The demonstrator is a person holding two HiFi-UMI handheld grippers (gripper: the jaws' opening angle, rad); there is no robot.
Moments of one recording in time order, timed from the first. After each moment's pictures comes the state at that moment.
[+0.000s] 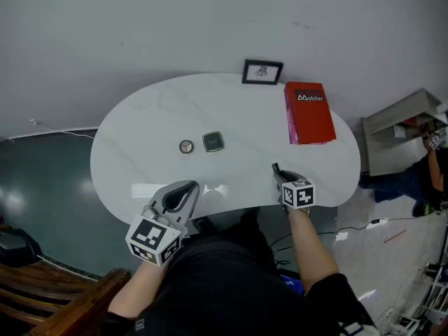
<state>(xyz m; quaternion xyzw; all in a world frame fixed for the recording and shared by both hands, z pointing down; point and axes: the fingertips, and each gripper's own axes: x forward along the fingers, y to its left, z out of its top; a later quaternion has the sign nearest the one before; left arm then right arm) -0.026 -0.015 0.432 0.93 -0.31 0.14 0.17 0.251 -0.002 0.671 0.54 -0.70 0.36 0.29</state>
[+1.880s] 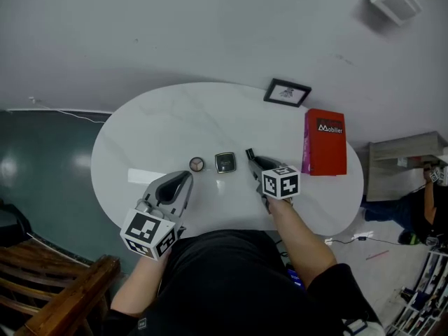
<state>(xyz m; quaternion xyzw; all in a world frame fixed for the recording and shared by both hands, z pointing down) -0.068 -0.132 0.440 0.89 -0.39 0.11 0.22 0.126 -0.163 0.639 0.44 -0.77 0.38 0.26</state>
